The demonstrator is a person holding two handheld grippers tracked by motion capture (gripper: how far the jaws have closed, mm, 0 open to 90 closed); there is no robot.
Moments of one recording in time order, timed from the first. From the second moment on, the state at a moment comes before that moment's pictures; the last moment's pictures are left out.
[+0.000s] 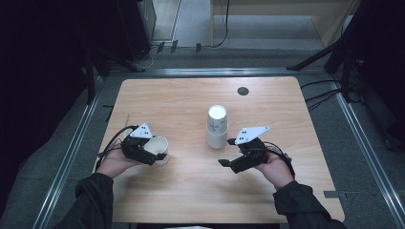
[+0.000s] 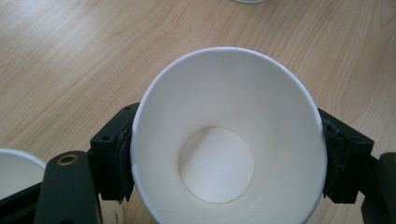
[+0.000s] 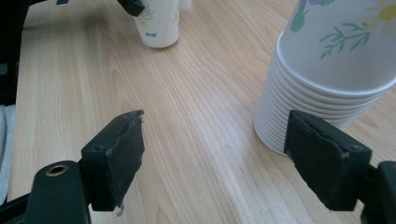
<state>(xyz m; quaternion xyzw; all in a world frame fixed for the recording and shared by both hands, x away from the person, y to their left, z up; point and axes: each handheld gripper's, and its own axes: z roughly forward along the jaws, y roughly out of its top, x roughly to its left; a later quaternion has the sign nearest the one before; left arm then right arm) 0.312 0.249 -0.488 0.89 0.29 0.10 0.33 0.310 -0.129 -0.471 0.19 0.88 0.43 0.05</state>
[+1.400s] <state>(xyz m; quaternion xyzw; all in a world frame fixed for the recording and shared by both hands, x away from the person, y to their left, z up) 0.302 0.251 -0.445 0.86 0.30 0.09 0.39 0.310 -0.129 -0.472 0.18 0.88 0.43 0.05</state>
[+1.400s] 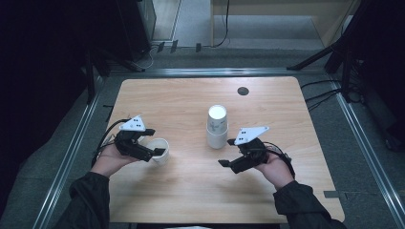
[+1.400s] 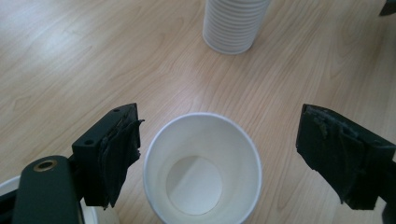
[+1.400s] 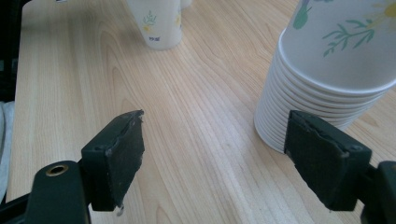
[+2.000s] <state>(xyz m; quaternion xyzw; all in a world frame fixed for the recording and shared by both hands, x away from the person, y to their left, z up) 0.291 0.214 -0.430 0.86 0.28 0.08 0.42 0.308 -0.128 -0.472 0.18 0.89 0.42 0.05</state>
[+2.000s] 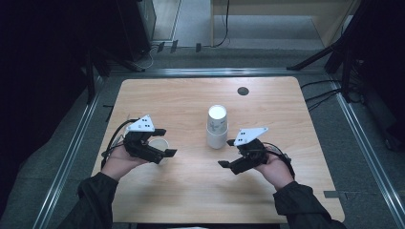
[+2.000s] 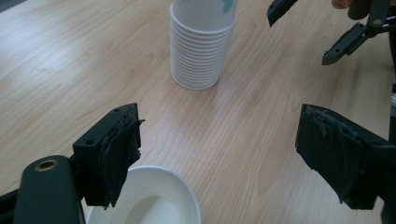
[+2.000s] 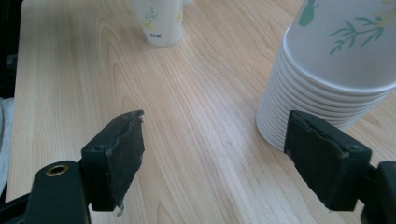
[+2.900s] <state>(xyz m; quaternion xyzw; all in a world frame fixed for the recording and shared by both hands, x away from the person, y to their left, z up) 0.295 0.161 -0.439 0.87 0.26 0.04 0.42 0.296 -0.143 -0.475 0.20 0.89 0.41 0.07</state>
